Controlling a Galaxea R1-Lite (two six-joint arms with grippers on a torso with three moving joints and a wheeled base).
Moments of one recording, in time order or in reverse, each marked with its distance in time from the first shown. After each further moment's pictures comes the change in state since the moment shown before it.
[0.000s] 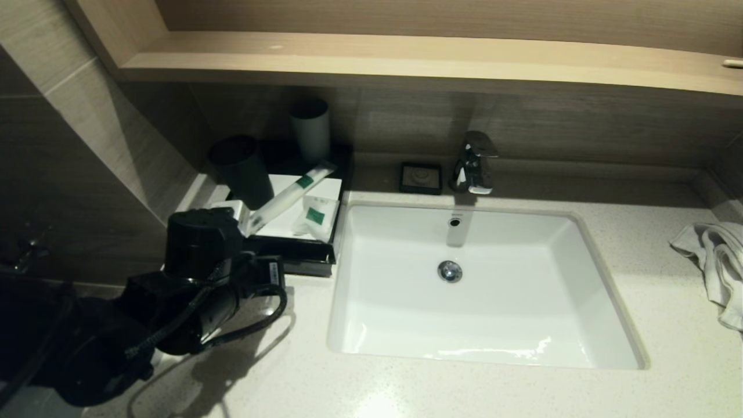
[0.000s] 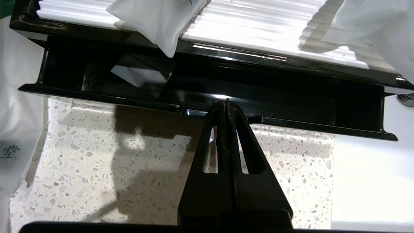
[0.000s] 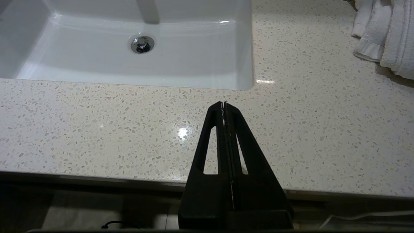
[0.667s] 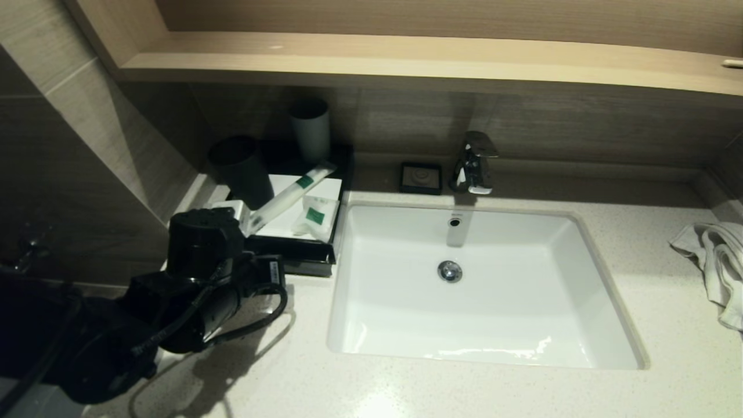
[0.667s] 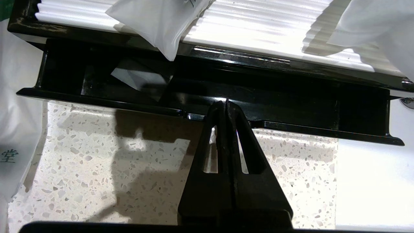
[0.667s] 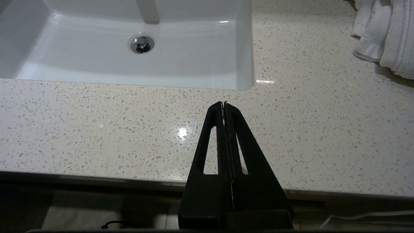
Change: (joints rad) left arm 0.006 0.018 -0.001 -0.010 -0.004 0.000; right arm 0.000 0.000 0.000 0.000 0.000 0.000
